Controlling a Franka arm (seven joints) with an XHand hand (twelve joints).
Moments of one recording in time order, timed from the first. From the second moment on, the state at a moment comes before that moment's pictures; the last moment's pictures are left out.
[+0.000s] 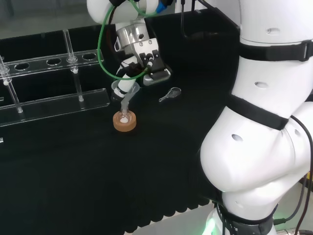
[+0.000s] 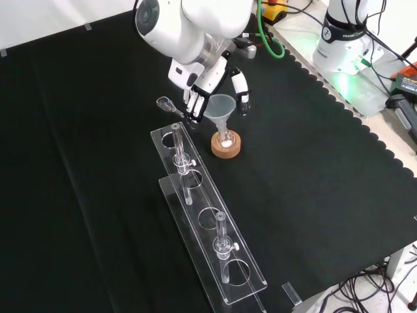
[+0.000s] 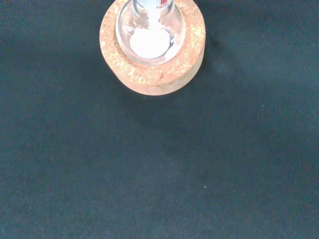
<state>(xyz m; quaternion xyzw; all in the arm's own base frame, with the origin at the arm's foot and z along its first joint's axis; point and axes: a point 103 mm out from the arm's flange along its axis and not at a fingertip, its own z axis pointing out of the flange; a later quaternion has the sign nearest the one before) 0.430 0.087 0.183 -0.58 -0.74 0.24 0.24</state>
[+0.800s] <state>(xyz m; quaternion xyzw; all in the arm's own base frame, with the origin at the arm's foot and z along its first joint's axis) 0.430 0.092 0.194 -0.59 -0.75 0.24 0.18</state>
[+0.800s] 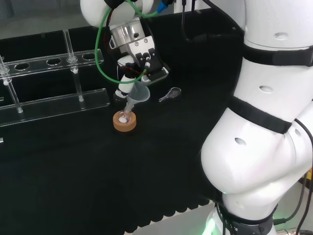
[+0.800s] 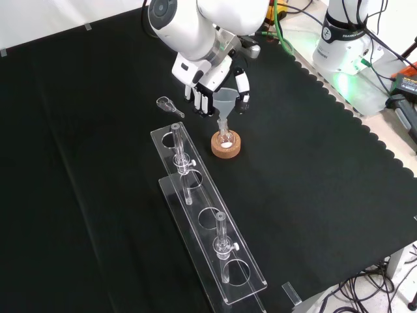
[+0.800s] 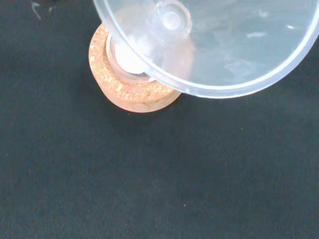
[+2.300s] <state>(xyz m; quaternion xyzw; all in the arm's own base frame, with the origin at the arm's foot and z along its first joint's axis) 0.450 0.119 0.230 -0.58 -0.74 0.30 0.16</state>
